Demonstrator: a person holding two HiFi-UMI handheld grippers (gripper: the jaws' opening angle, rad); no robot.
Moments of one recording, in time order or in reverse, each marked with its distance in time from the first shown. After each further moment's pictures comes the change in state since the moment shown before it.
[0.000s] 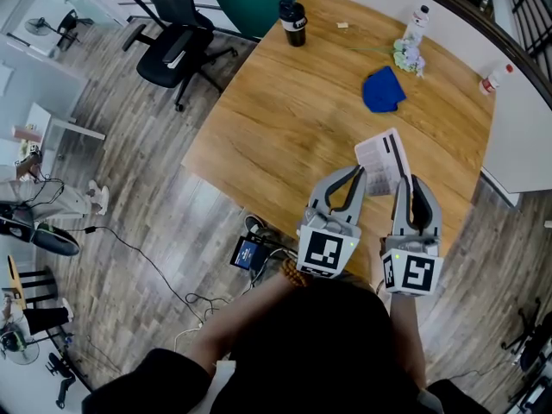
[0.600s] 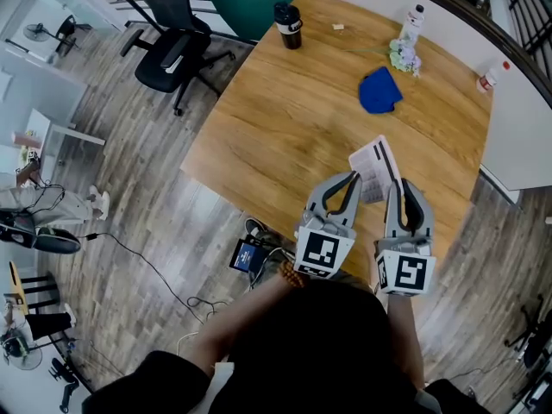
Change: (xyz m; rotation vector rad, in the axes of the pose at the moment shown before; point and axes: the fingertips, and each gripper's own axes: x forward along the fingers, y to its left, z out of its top) left arm 0.000 -0.006 -0.024 -0.004 0.055 -0.031; right arm 0.000 0.008 -0.016 -0.013 0.040 0.024
